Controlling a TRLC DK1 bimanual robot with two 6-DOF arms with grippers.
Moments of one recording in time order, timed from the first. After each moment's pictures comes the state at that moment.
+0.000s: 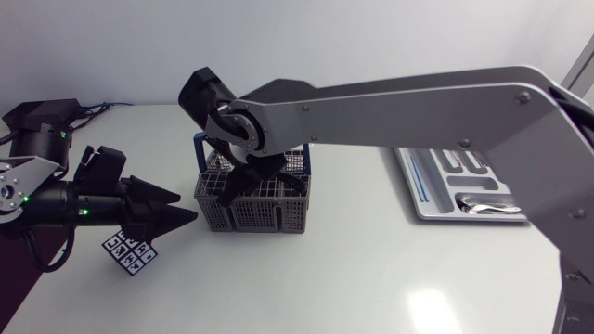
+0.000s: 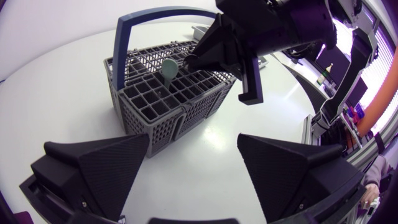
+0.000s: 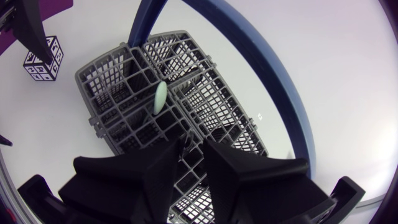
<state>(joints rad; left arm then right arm) 0.08 1.26 0.68 -0.43 0.82 0.52 0.92 2.11 1.73 -0.66 0.44 -0.16</state>
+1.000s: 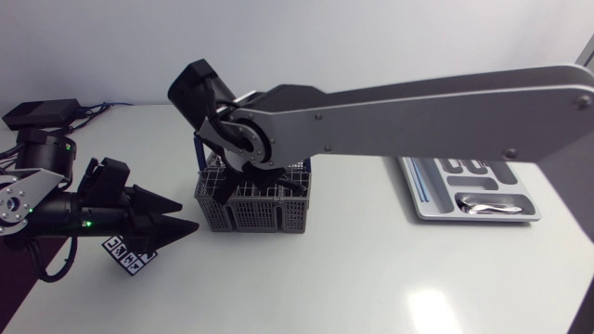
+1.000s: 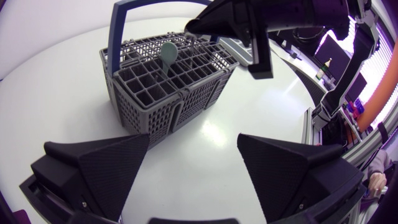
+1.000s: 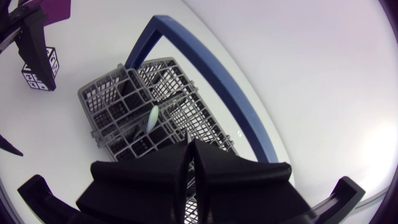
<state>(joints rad) 0.08 1.26 0.63 -0.41 0.82 0.55 0.96 2.02 1.63 -0.48 0.55 -0.25</state>
